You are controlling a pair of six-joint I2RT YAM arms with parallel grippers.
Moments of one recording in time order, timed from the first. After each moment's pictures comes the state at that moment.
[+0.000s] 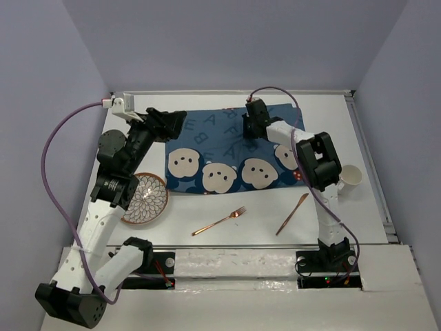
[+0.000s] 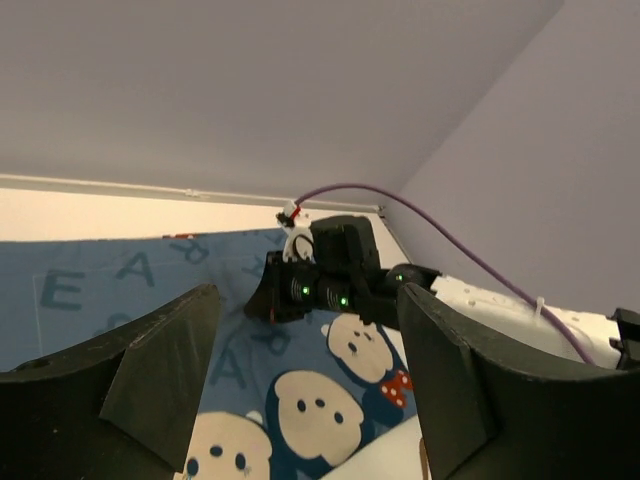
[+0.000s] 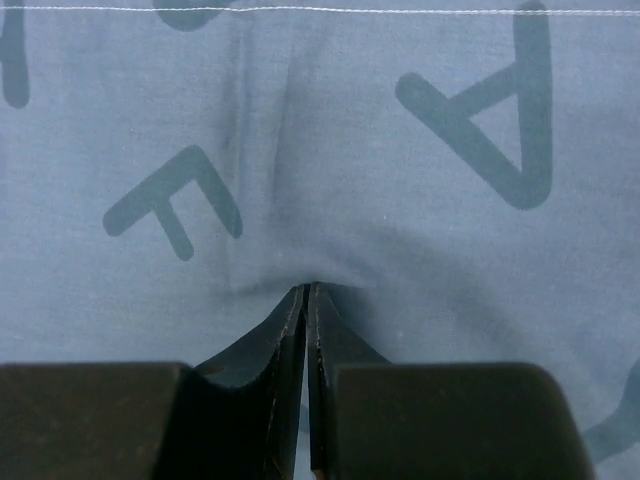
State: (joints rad) left arm -0.28 0.89 0.97 0.07 0.18 -0.57; right arm 0.45 2.26 1.71 -0.23 0.08 0.35
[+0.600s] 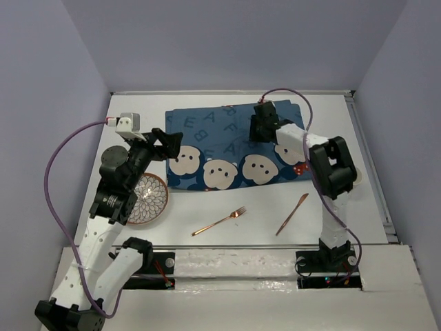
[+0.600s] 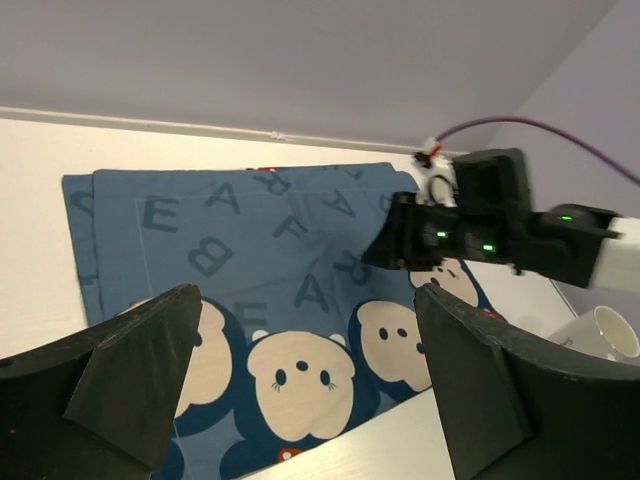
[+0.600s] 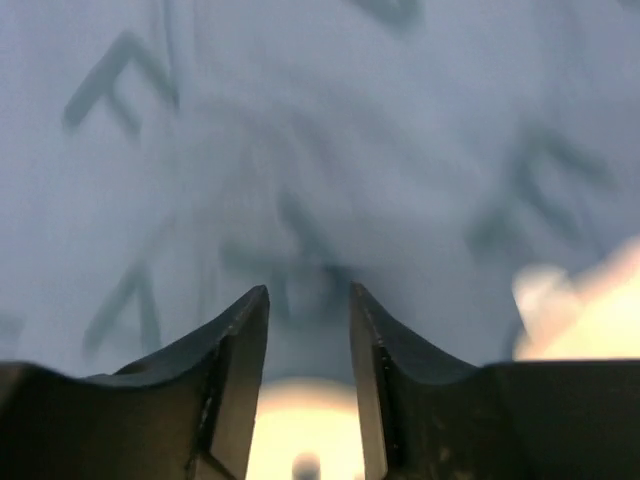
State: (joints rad) left arm -0.28 0.74 0.83 -0.08 0.10 -0.41; right arm 0.42 2.16 1.61 -0.26 0.16 0.41
